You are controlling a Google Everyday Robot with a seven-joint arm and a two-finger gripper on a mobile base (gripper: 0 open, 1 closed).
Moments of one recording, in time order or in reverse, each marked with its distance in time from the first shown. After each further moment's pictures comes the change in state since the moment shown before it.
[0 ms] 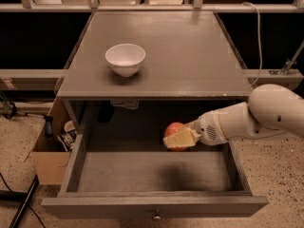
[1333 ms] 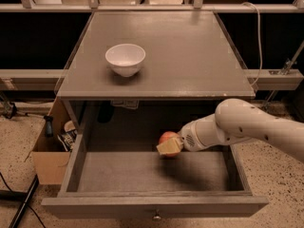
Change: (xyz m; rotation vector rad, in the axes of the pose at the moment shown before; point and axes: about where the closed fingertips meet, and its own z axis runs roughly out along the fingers) arm 0.034 -0.052 0.069 0.152 0.105 0.020
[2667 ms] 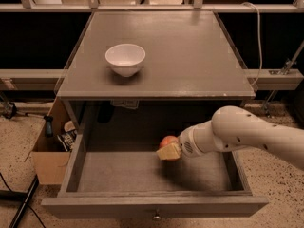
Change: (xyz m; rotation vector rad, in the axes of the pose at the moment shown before) arm 0.012 0.008 0.002 0.066 0.016 -0.018
